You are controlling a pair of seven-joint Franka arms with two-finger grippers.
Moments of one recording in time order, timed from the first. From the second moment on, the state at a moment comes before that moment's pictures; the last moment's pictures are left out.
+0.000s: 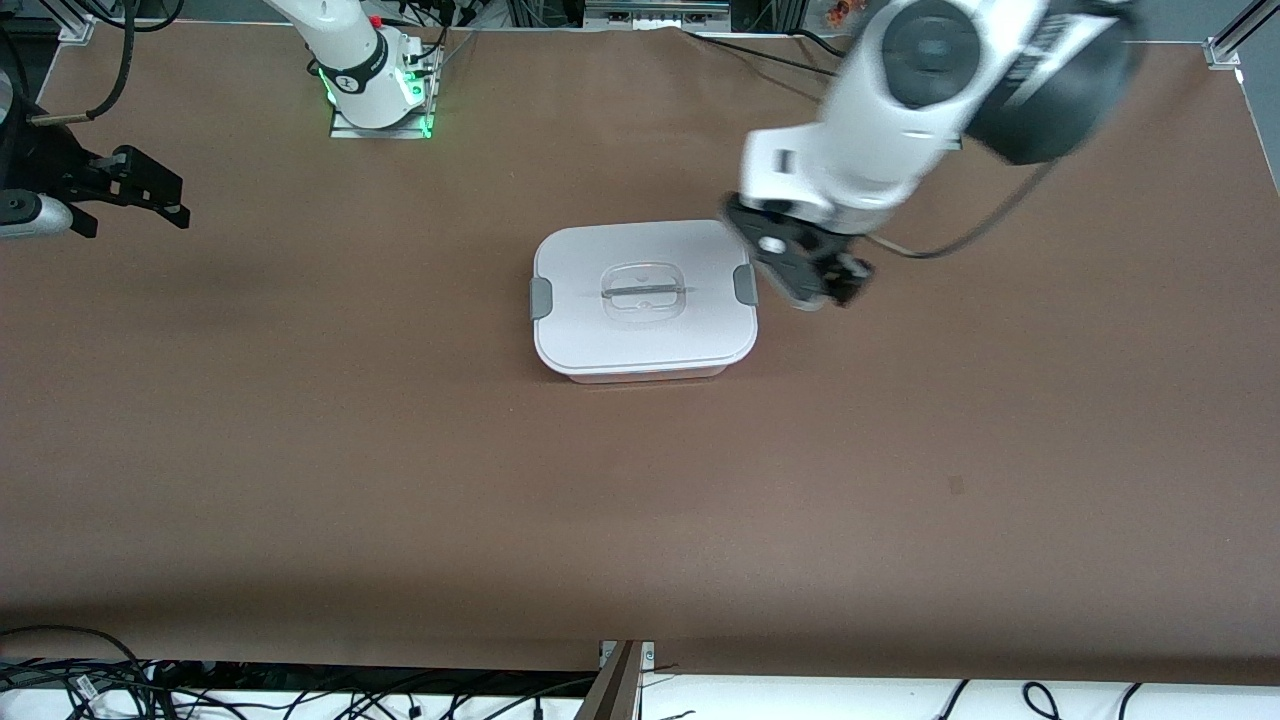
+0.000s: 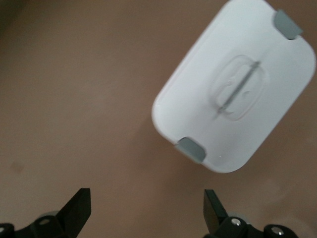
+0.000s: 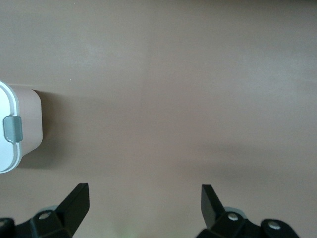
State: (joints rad) left arm -0.31 0.29 -0.17 -1.35 -0.03 1.58 0.32; right arm 0.08 -0.01 -0.04 -1.56 0.00 1.54 -0.08
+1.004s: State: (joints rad) left arm -0.07 -0.10 -0.04 -1.76 -0.01 1.73 0.01; right arm 0.08 -0.01 -0.04 -1.56 0.00 1.54 -0.08
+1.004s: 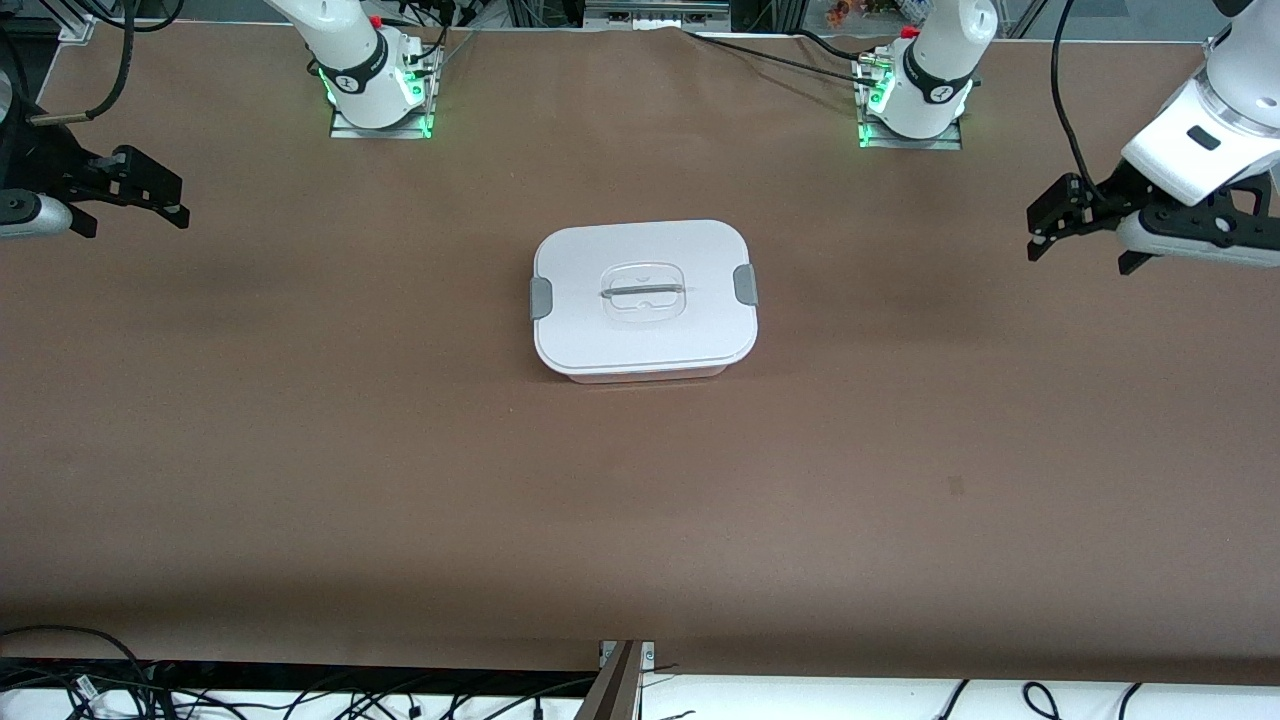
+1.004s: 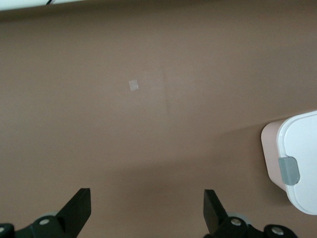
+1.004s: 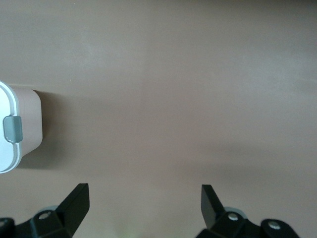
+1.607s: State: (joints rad) left arm -0.09 -0.02 -0.02 -1.68 -0.01 1.70 -0.05; right arm 0.08 -0.01 -0.04 -1.55 0.00 1.54 -0.08
